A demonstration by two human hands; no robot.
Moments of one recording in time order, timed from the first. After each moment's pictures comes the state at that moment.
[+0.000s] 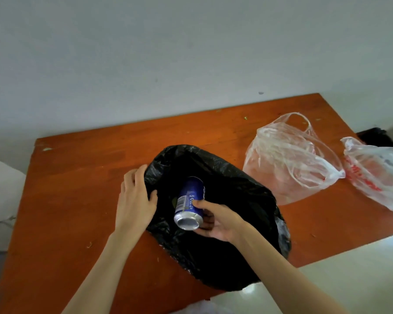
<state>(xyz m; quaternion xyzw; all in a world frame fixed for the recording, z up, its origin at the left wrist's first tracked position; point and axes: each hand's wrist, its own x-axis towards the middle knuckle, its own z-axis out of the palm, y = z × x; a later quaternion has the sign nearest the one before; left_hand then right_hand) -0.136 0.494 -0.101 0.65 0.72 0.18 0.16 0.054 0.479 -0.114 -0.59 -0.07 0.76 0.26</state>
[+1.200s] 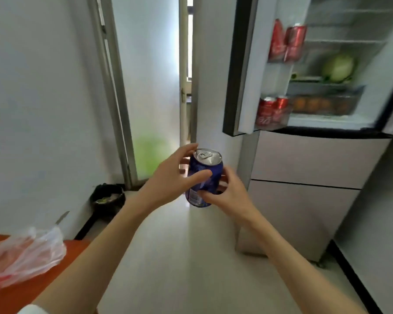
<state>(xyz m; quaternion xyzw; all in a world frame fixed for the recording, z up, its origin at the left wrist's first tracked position) 0.563 0.095 0.144 0.87 -0.09 0.18 0.46 0.604 -0.056 0.098 -0.76 -0.24 -0.01 0.61</state>
